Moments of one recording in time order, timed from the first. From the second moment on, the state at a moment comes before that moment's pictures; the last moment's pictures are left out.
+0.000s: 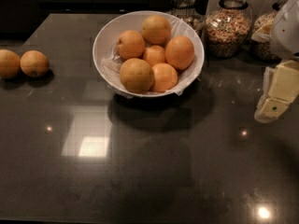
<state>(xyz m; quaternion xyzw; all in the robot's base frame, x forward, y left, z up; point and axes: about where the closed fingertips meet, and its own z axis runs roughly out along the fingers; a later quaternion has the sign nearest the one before) 0.438 -0.217 0.976 -0.60 0.78 -0.03 0.16</state>
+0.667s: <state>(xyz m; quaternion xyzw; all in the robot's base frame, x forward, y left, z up) 0.449 -0.200 0.969 -0.60 0.78 -0.02 0.18</state>
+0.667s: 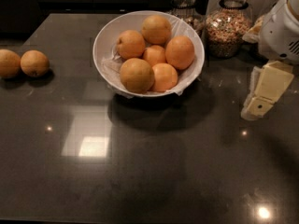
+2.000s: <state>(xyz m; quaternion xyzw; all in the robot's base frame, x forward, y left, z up) 0.488 -0.118 0.966 -0.64 0.73 0.03 0.24</state>
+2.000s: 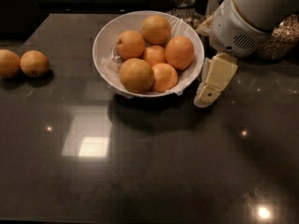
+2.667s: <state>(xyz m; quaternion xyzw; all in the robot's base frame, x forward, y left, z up) 0.498 -0.099 0.959 -0.62 0.74 0.05 0.27</state>
